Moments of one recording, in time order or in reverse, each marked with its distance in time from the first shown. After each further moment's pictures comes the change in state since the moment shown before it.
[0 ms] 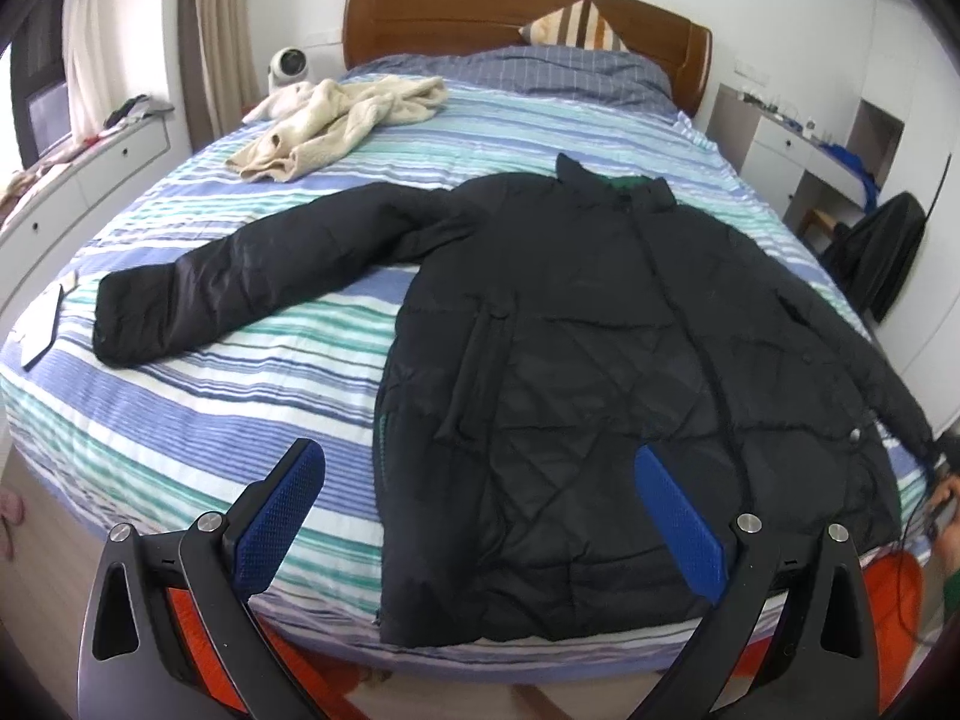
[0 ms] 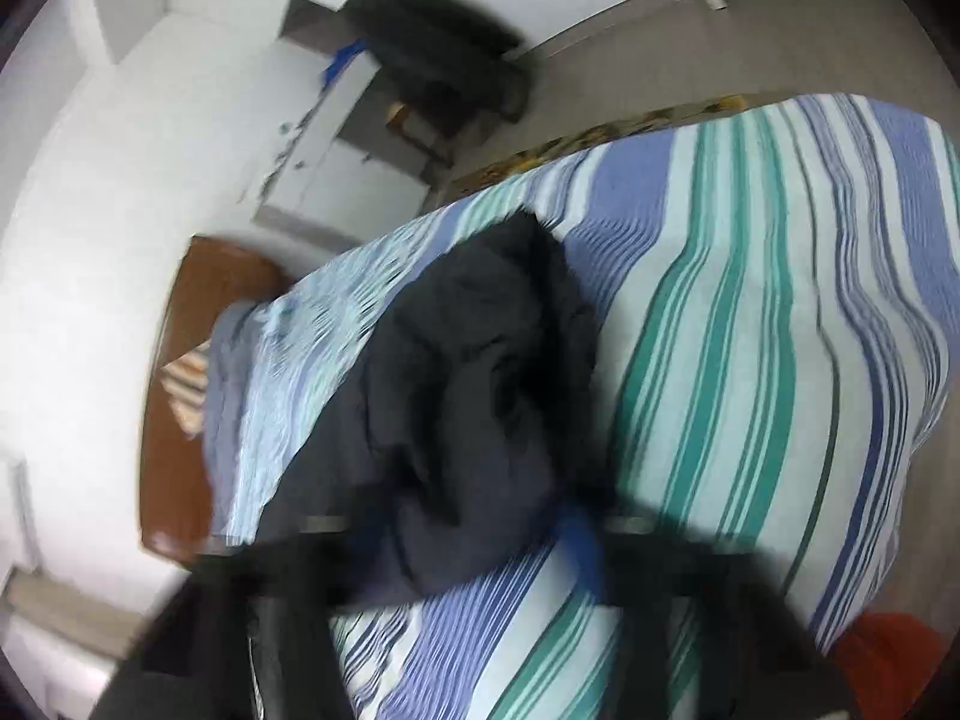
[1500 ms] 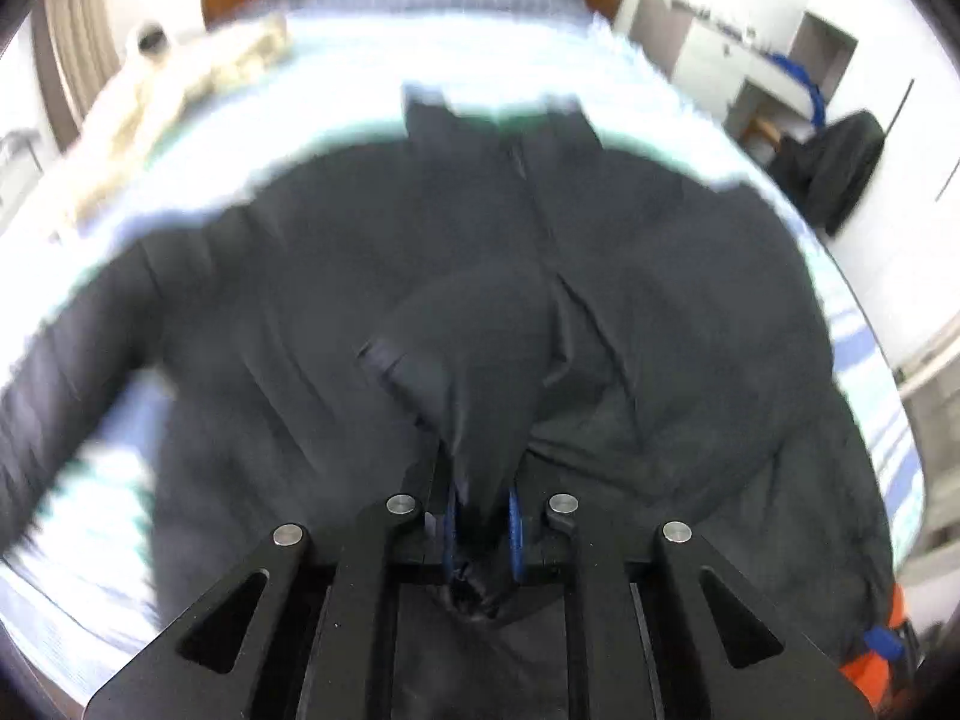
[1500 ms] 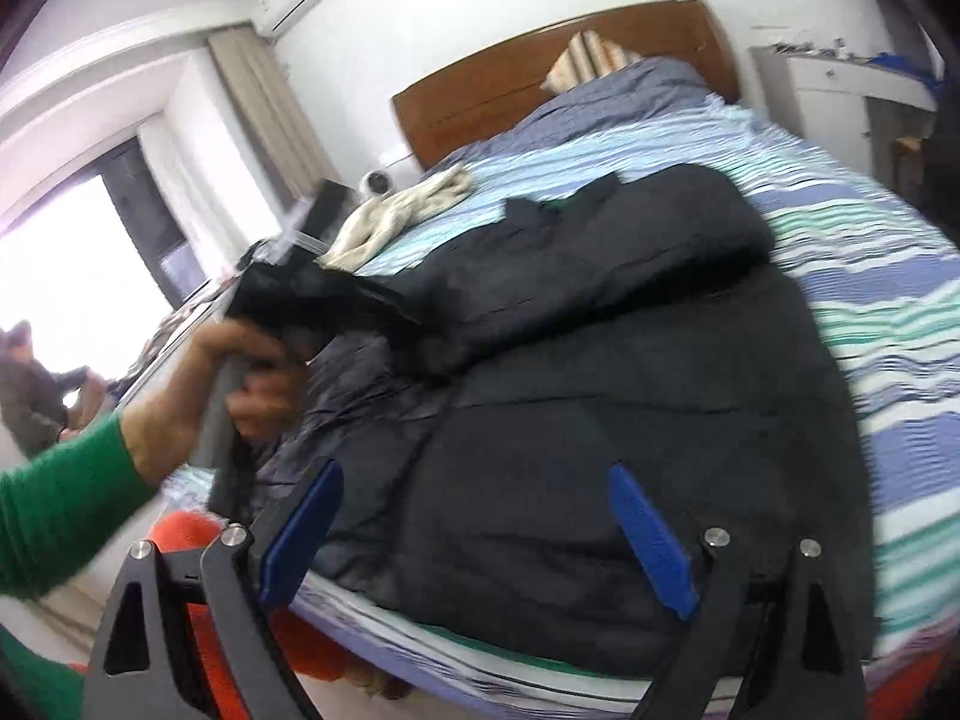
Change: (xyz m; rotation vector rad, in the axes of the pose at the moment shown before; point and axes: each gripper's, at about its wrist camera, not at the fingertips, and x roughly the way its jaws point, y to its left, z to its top) left arm 0.144 -0.107 0.133 0.164 0.153 -0.148; right arm -0.092 0.174 -0.309 -1.074 0.395 0.500
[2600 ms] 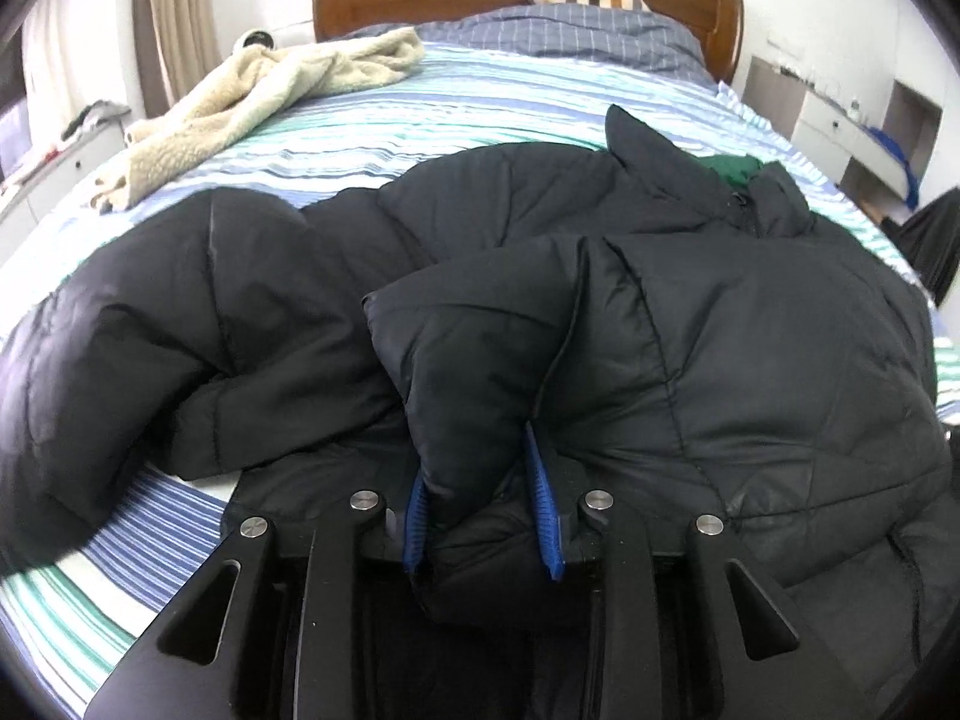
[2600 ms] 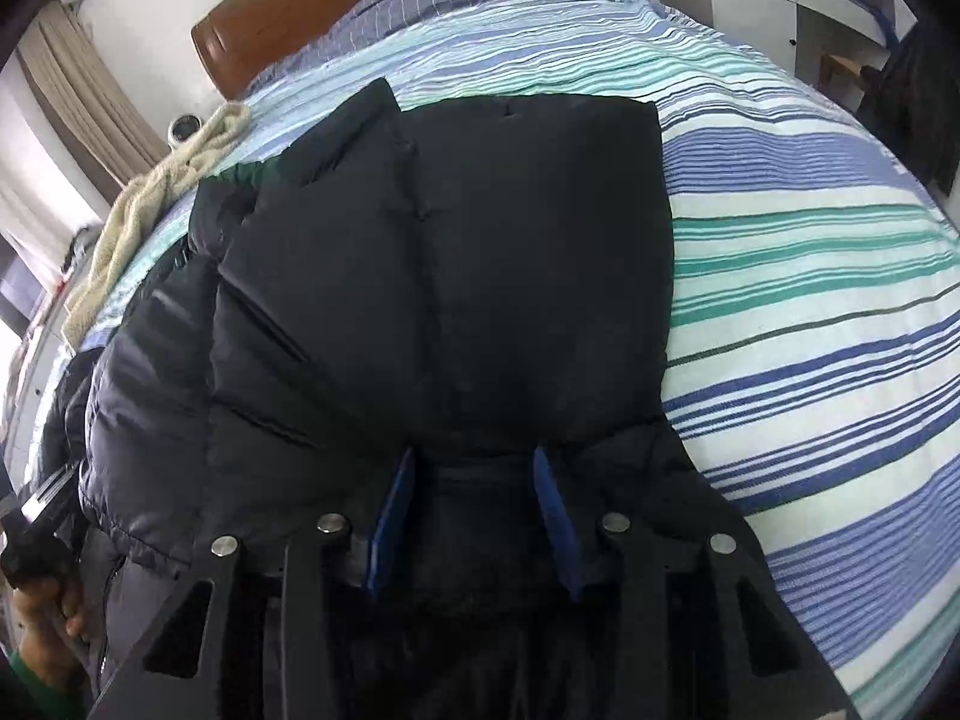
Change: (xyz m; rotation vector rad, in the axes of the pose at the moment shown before) left arm 0.111 0.092 -0.003 -0.159 -0.121 0.154; right arm 0.245 -0.163 0.162 0.123 0.362 -0.304
